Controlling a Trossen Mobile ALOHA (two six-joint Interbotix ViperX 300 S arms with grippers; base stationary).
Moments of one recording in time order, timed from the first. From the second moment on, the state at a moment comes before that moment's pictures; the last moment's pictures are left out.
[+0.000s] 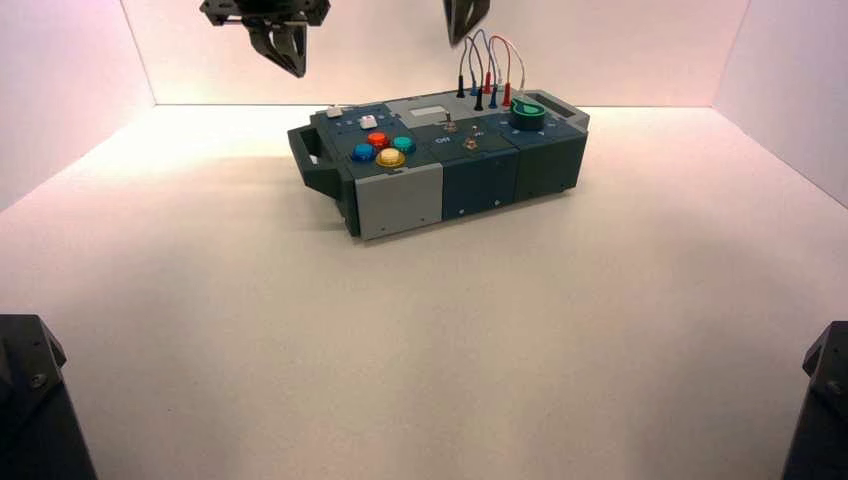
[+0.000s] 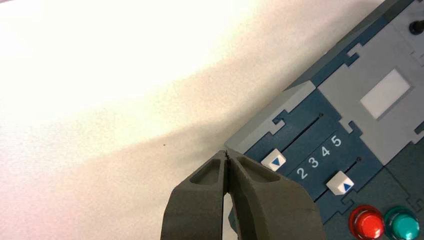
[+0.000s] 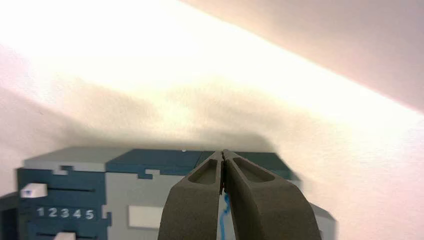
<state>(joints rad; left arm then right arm) -0.22 0.29 0.26 -0.17 0.56 0.23 0.35 0.95 -1.00 0.08 1.33 -0.04</state>
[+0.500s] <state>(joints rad) -0.23 0.33 0.27 -0.17 0.48 0.23 0.33 1.01 -1.01 0.06 1.34 -0.06</state>
